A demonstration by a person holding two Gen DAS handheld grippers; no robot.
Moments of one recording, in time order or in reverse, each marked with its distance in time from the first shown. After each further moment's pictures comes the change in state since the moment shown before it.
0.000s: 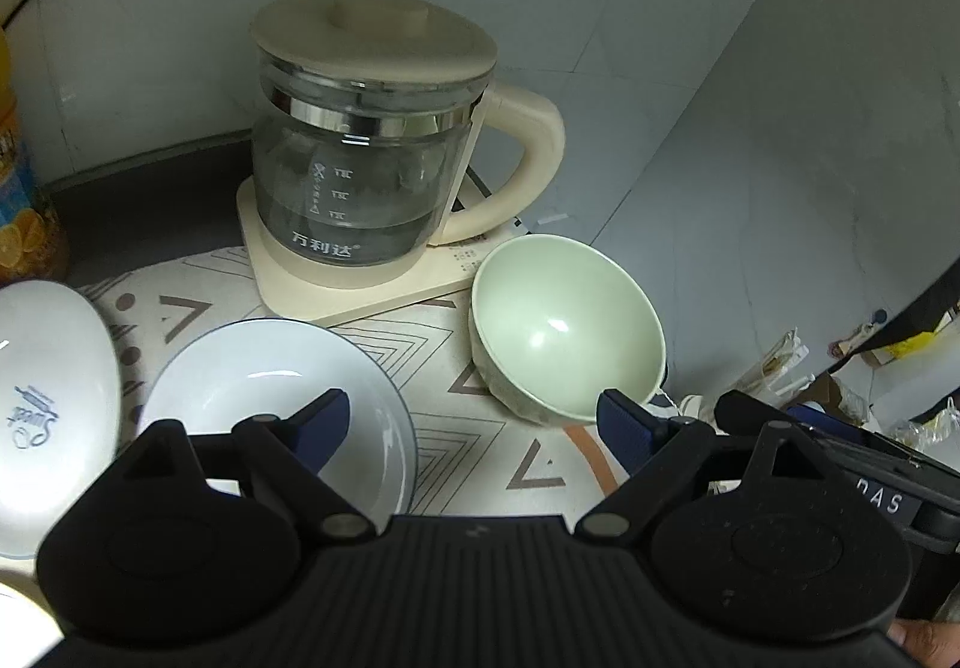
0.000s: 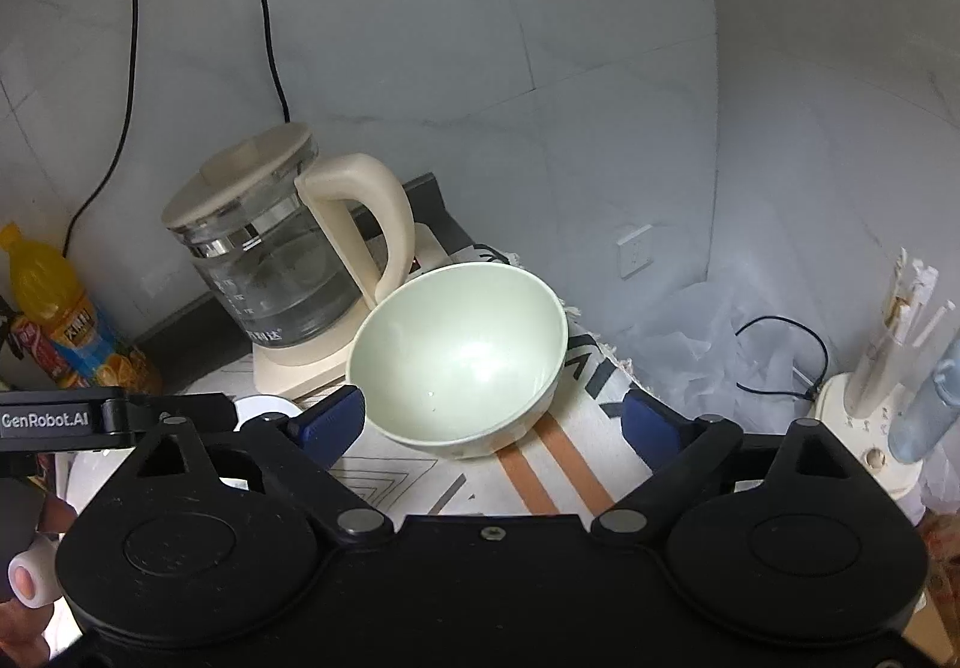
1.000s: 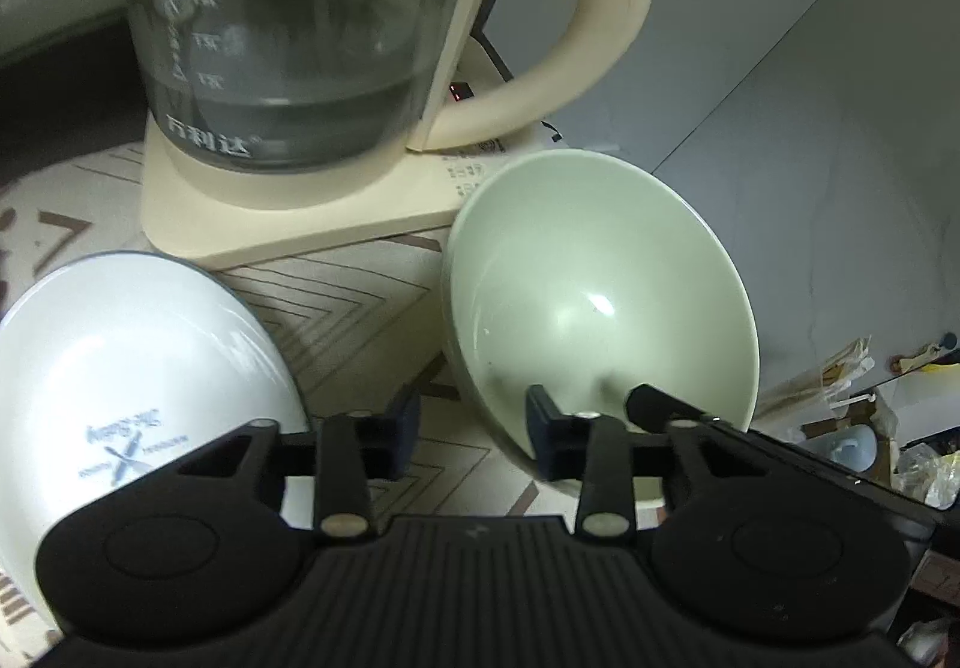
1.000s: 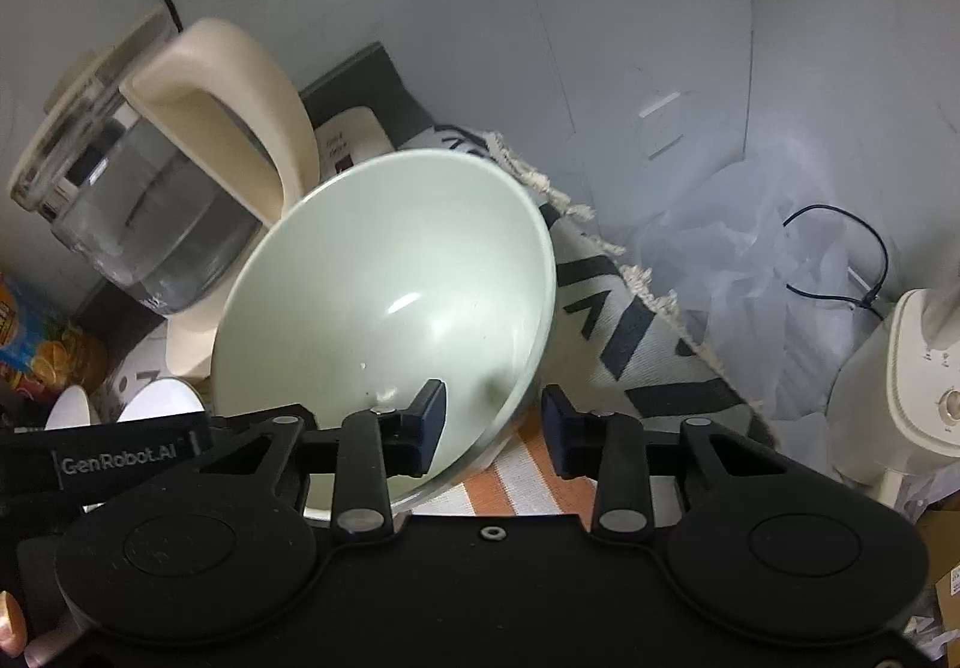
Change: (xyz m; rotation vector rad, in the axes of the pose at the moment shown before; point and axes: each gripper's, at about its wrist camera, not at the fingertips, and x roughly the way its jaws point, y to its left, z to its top) left arm 0.131 -0.015 0.007 -0.123 0.174 0.061; right arm 0.136 -0.034 0.000 0.093 0.255 0.057
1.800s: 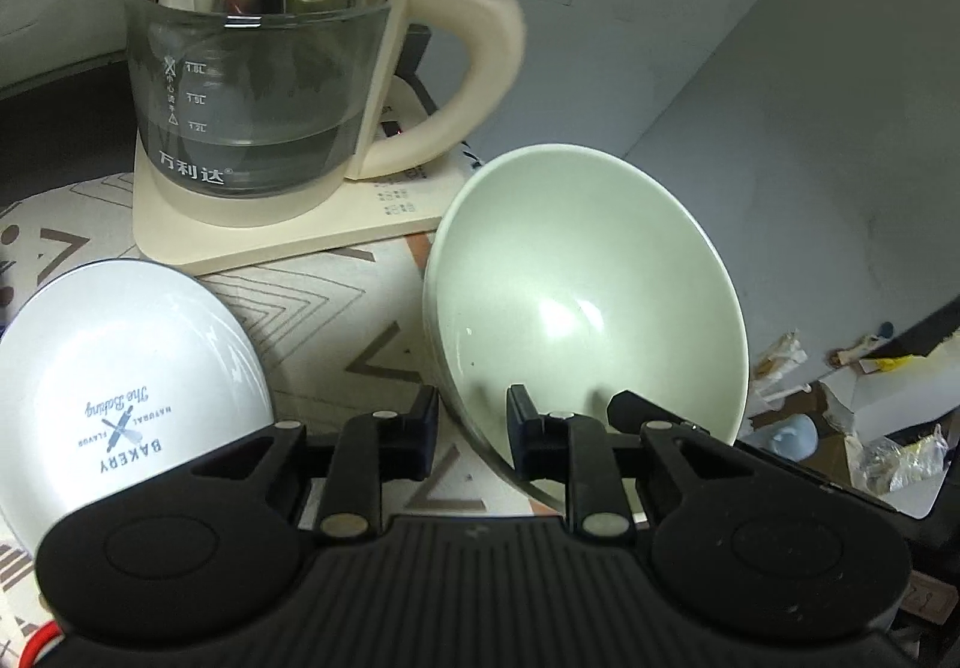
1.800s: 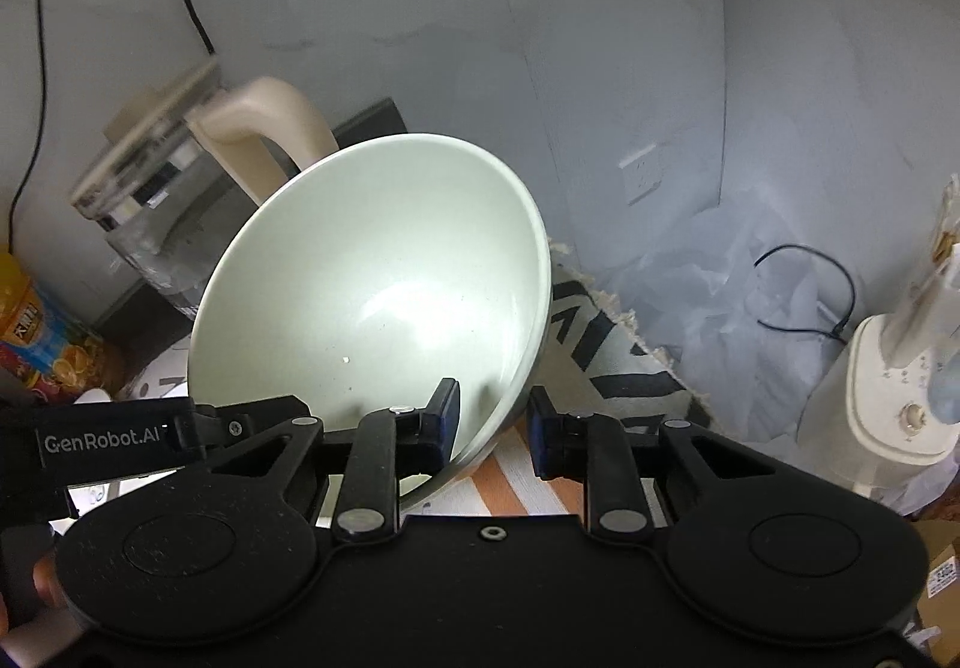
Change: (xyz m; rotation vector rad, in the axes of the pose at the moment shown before) left arm -0.052 -0.020 -0.021 0.047 -0.061 -0.084; right arm -0.062 0.009 -0.018 -0.016 -0.115 -0.037
